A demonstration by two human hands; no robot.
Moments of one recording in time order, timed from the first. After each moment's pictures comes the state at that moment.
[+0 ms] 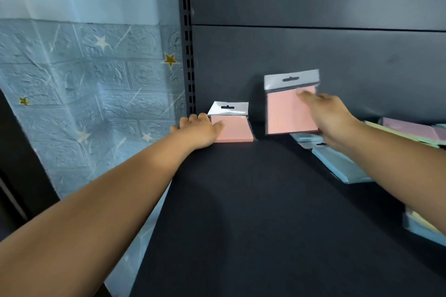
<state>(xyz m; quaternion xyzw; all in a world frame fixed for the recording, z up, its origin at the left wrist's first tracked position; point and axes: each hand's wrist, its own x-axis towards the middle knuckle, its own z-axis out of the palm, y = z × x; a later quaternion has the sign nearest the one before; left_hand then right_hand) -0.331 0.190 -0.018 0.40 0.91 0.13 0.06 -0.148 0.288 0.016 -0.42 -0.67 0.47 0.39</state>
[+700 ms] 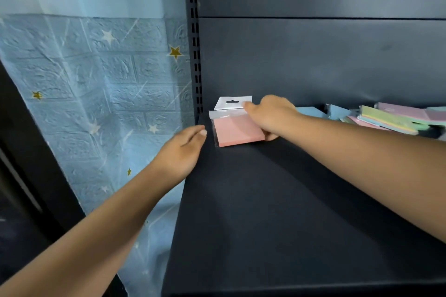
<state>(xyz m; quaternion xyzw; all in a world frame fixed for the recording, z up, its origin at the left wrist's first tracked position) -0.298 0.081 -0.033 0.44 0.76 0.46 0.12 -0.203 0.224 0.013 -0.47 -0.84 0.19 0.16</state>
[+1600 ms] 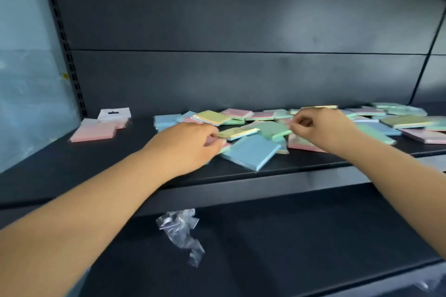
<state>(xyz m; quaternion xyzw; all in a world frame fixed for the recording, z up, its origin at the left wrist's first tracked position) 0.010 0.138 0.024 0.64 0.75 0.13 -0.08 0.210 0.280 0.023 -0.44 -0.85 0.01 0.28</state>
